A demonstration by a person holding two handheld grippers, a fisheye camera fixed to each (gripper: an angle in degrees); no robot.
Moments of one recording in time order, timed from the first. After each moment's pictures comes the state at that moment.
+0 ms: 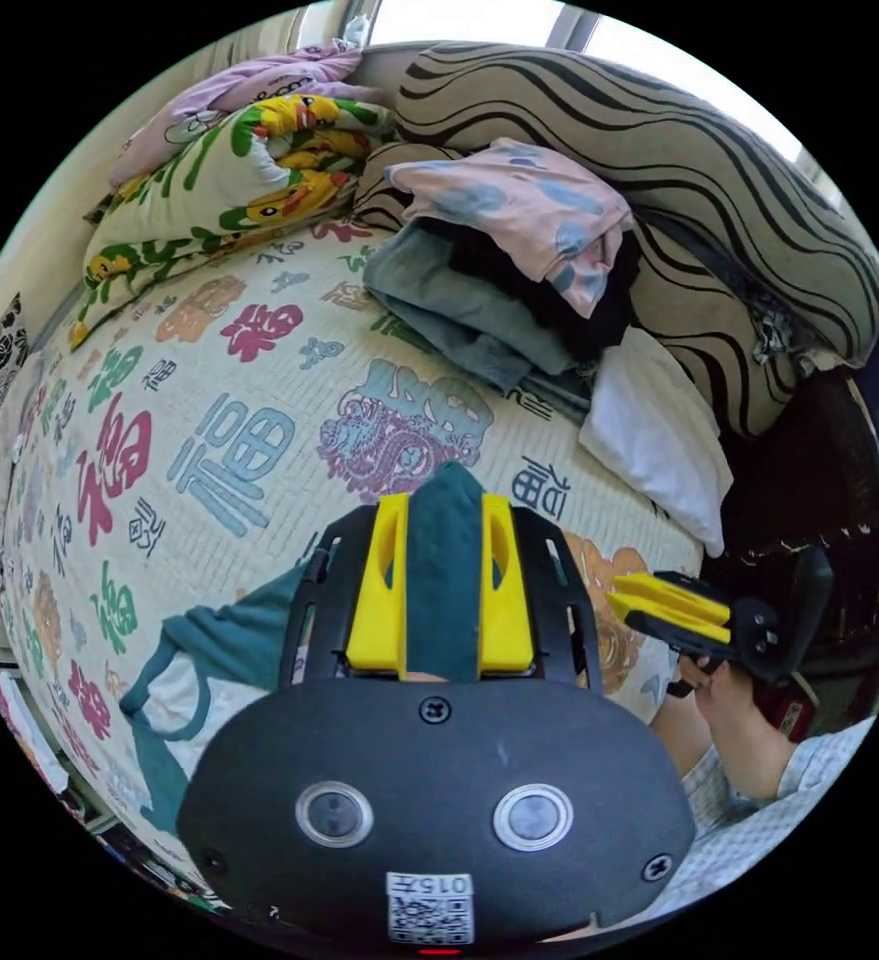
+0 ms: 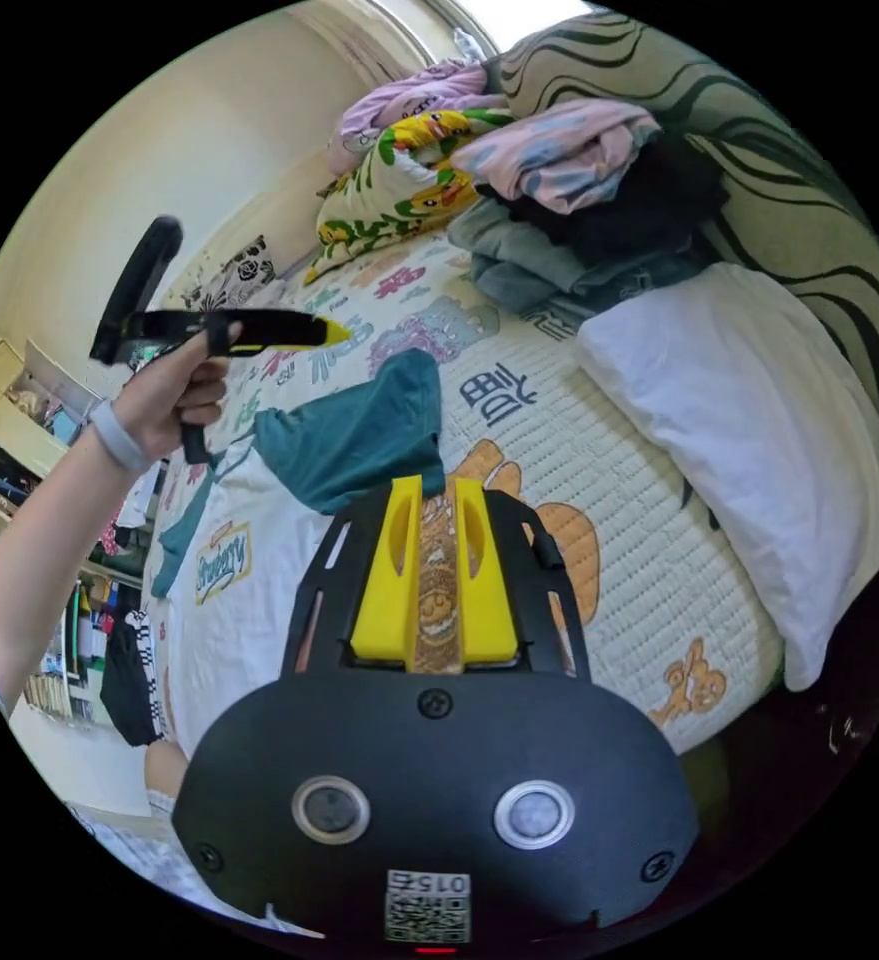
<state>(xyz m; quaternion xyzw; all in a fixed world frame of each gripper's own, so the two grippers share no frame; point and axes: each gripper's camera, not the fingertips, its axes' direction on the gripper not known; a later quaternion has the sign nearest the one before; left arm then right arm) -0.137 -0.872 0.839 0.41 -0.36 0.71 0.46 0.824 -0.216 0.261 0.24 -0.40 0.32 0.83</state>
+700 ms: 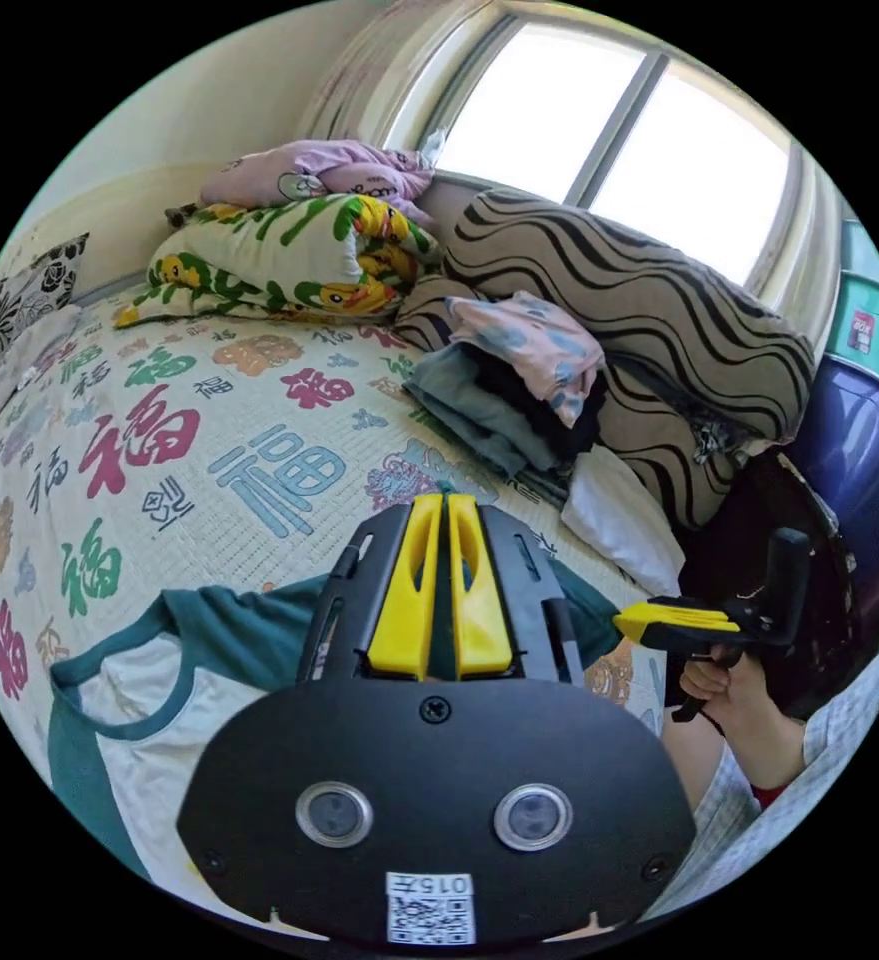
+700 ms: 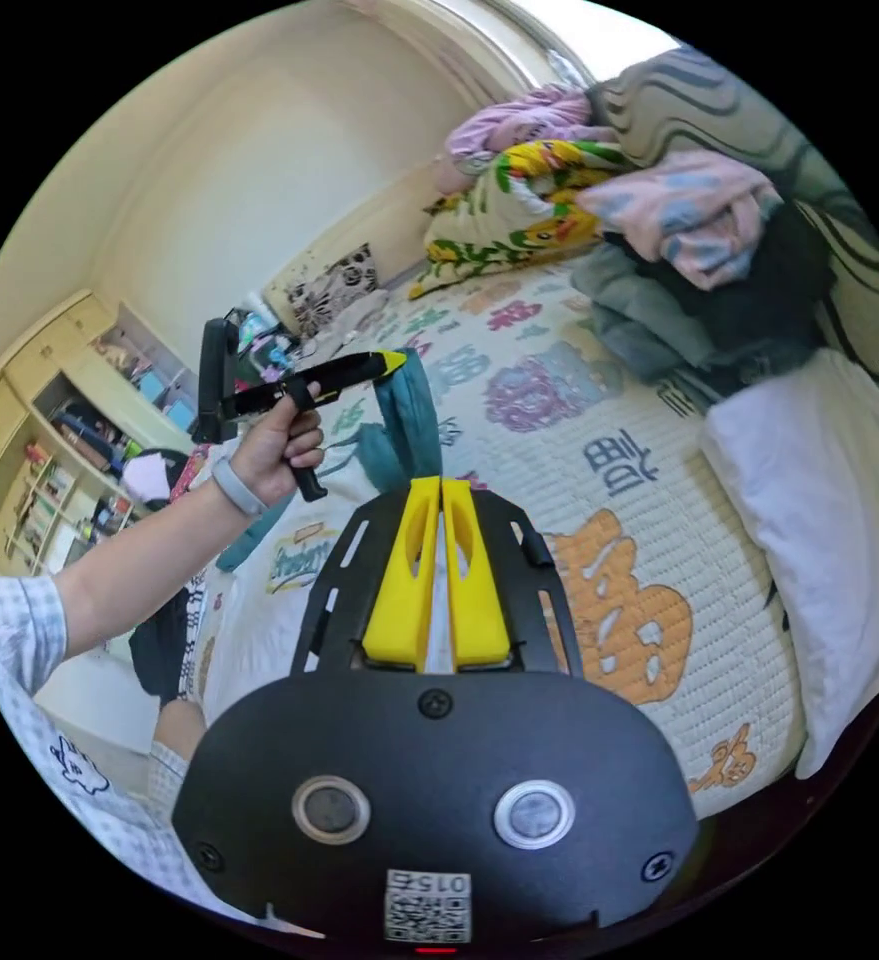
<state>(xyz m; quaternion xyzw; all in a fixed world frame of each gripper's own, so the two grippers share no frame) -0.272 -0.832 0.667 0.47 -0.13 0.76 0.42 0.797 -0.263 0.224 0.34 -0.45 0.21 0.80</state>
